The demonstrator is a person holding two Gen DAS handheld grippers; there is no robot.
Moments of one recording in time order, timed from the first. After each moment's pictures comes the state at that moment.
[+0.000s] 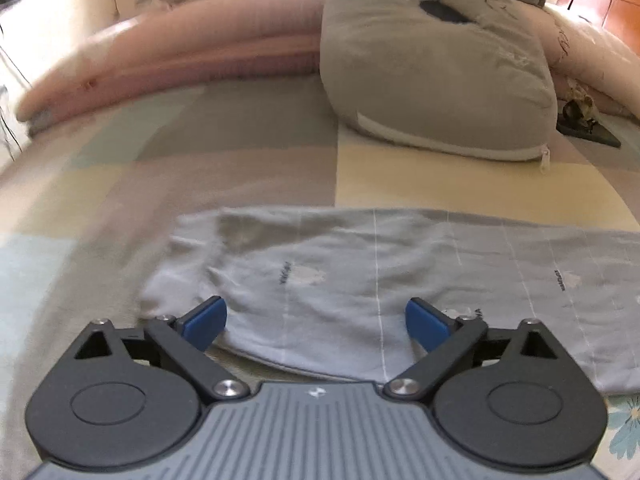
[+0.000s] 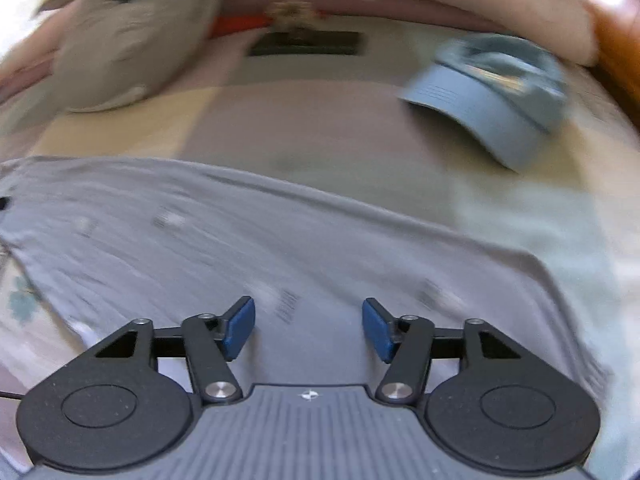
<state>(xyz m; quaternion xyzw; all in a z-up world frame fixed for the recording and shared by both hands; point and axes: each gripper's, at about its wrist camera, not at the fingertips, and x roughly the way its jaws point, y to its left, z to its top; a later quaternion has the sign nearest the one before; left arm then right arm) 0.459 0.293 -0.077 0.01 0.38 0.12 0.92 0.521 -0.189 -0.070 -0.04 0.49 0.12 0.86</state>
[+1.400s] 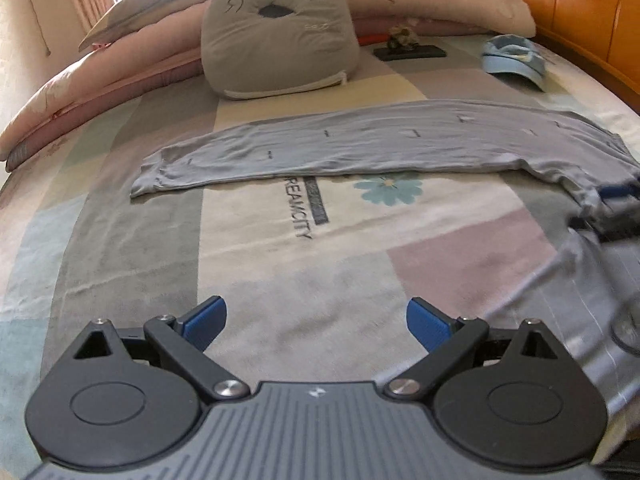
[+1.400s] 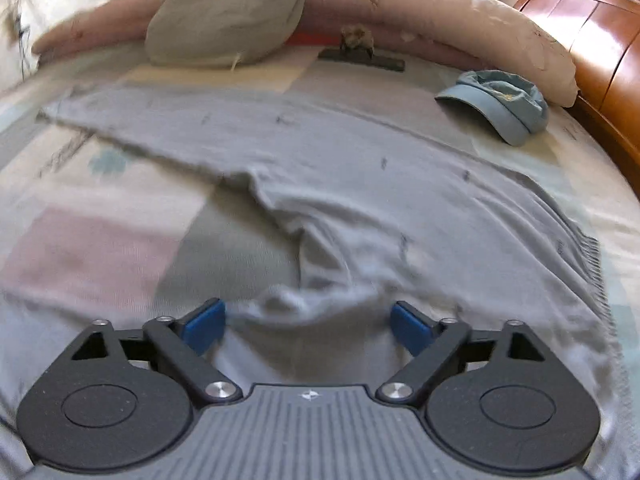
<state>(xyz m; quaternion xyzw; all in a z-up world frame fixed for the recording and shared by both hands) 0.237 0.165 -0.013 0.07 0.43 0.02 0.90 0.343 -0.160 -0.082 -0.09 0.41 0.15 0.89</state>
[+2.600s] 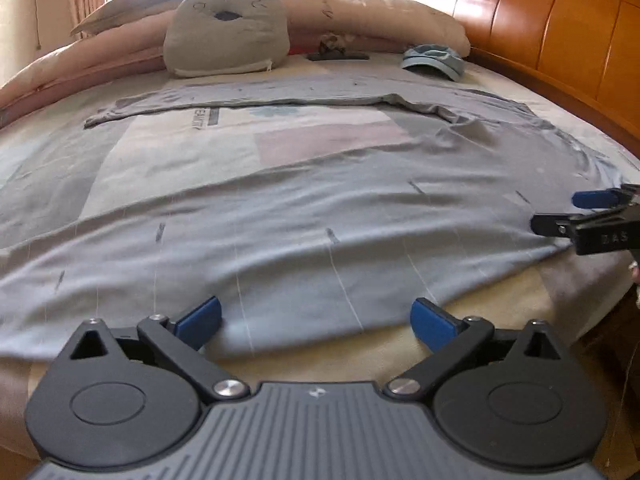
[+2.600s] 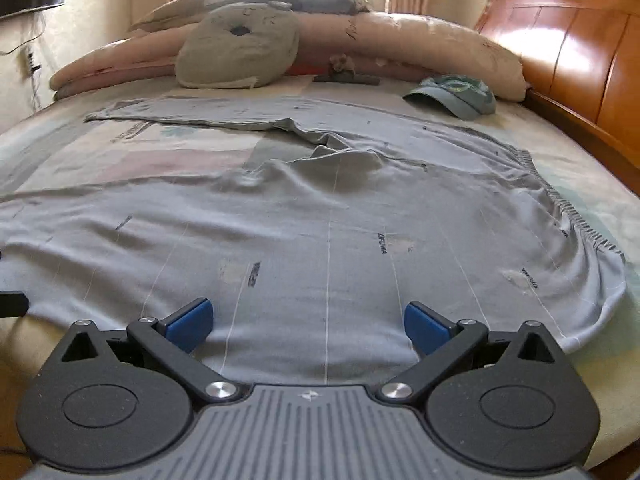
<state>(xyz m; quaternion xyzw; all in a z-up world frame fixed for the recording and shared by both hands) 0.080 0.085 -0.099 0.02 0.36 -0.05 0.93 0.160 -0.192 -0.108 -0.06 0.33 0.14 0.93</state>
